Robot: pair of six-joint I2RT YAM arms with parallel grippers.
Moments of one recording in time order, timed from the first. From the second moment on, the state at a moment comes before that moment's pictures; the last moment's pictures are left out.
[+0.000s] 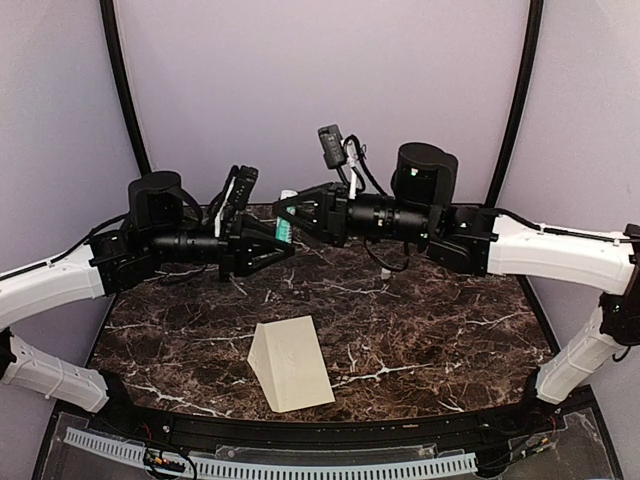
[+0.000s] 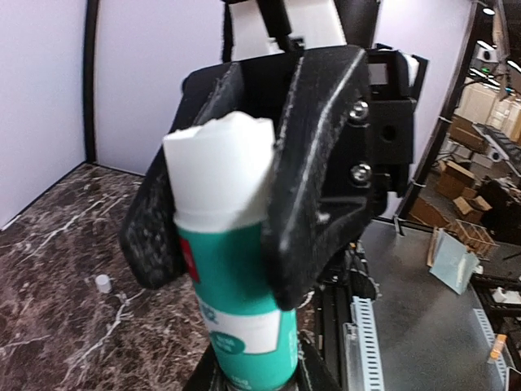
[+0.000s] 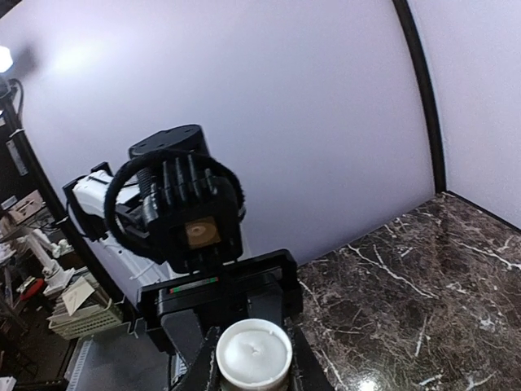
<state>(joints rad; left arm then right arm) -0.80 1.17 0.97 0.04 0.66 -0.10 1.05 1.49 1.27 0.26 -0.42 0.37</state>
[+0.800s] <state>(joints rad) -0.79 1.18 0.97 -0.11 0.26 -0.07 1.16 1.69 1.56 -0.14 0.21 0.48</state>
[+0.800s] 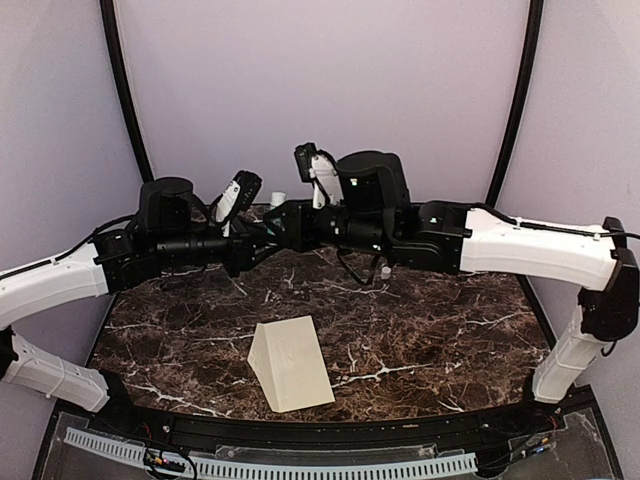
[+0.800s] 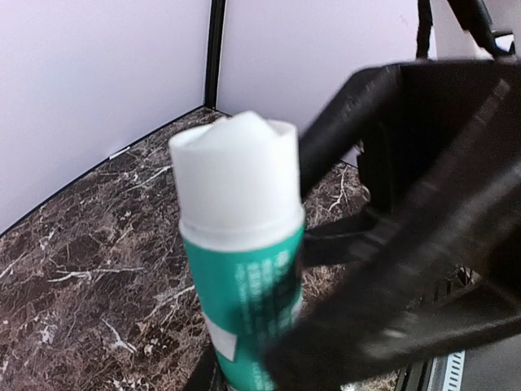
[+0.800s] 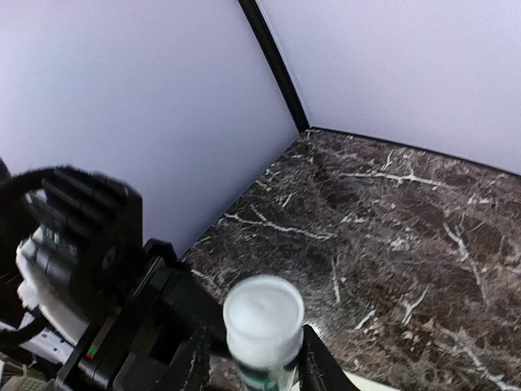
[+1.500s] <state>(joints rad) -0.78 1.23 0.98 0.10 0.95 -0.10 0.99 1.36 1.10 0.41 -0.64 0.43</state>
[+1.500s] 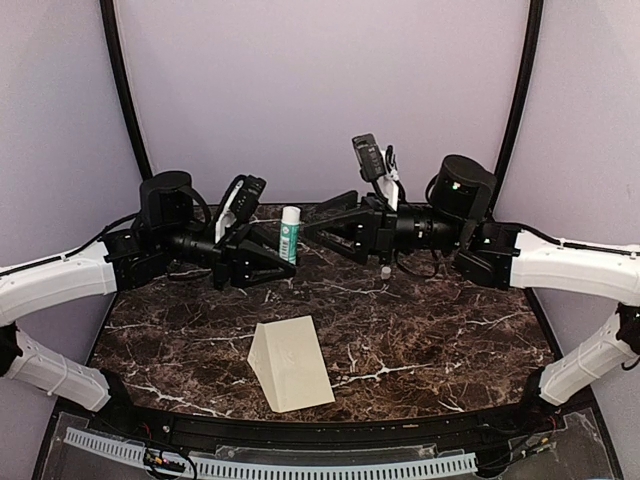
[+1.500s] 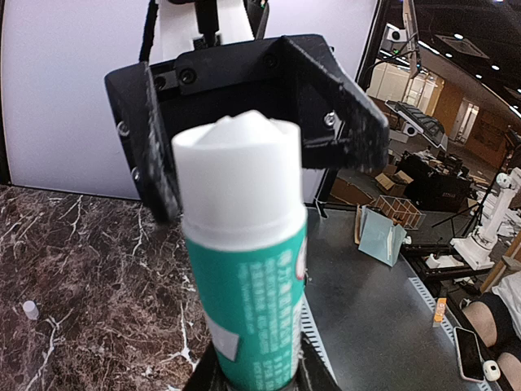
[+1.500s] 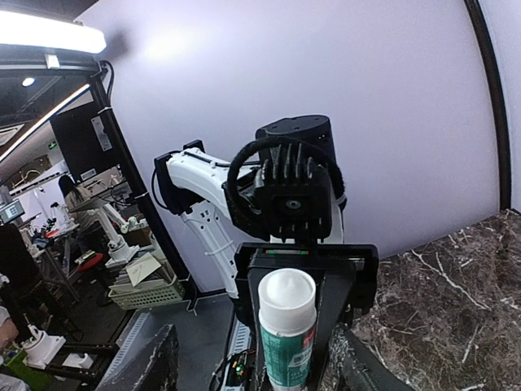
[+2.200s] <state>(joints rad) -0.79 1.23 0.98 0.17 1.06 -0.17 1.03 1.51 1.20 0.44 -0.78 0.42</state>
